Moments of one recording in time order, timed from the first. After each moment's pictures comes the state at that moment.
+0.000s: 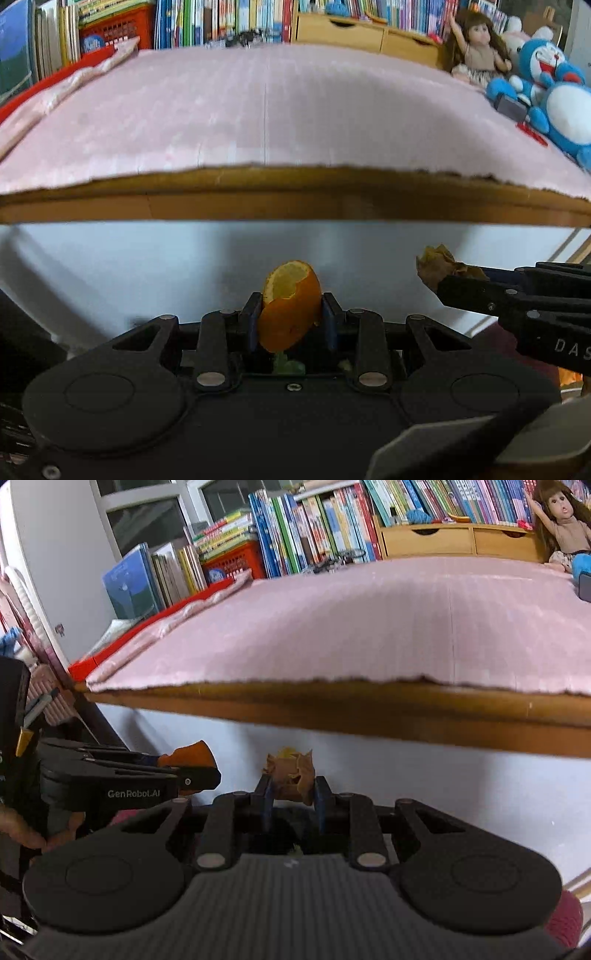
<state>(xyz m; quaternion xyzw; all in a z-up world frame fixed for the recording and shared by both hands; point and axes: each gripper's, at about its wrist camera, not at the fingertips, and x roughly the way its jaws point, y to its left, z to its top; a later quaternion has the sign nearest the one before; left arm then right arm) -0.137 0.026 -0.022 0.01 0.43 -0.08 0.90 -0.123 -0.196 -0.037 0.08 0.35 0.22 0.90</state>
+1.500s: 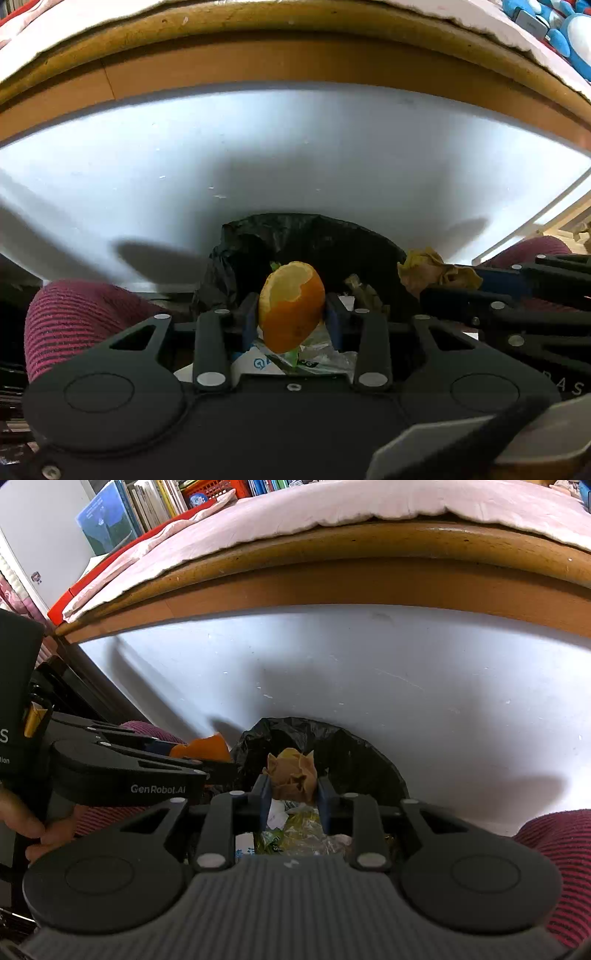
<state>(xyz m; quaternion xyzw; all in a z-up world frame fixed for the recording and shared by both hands) -0.128 0.023 -0.089 0.03 0.55 -0.08 0.83 -0.123 -0.171 -0.093 0.08 0.46 0.22 0.86</state>
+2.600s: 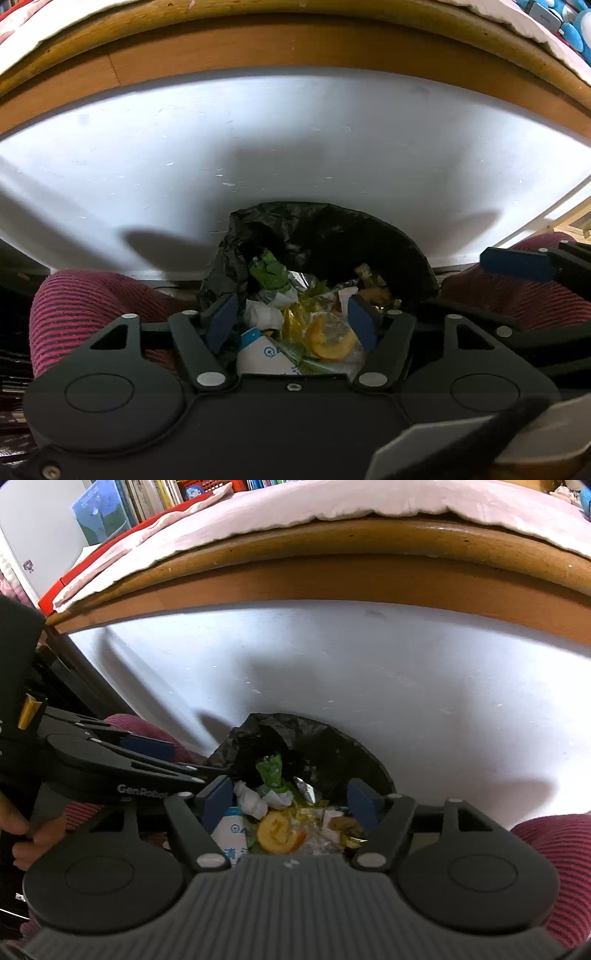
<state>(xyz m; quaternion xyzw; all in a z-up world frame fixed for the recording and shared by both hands) -0.126 0.020 -0.096 0.03 0.56 -0.06 0.82 -0.122 -0.171 -0.095 0.06 0.46 0.20 0.86</state>
